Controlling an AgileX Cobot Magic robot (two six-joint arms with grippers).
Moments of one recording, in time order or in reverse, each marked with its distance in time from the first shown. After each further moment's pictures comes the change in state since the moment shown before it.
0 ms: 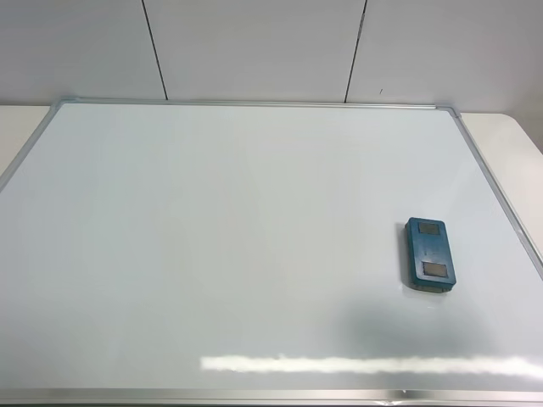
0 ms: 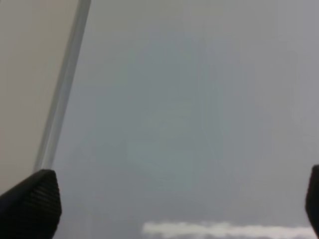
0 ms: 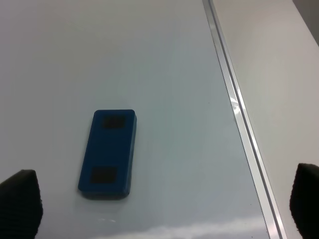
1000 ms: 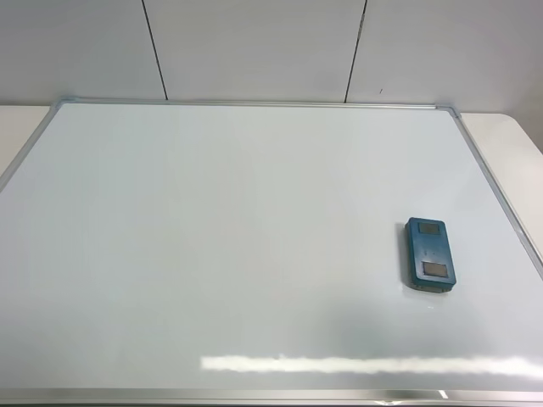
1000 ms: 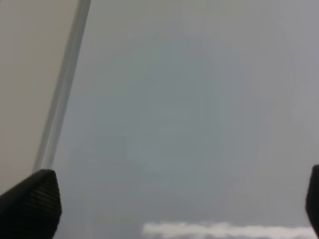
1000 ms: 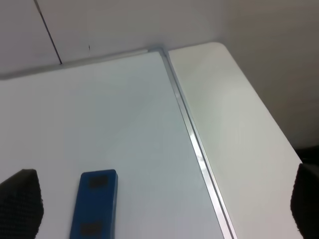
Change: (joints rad) left arm 0.000 0.000 0.000 0.000 0.000 0.000; right arm 0.000 -0.001 -0.239 -0.112 0.084 0.084
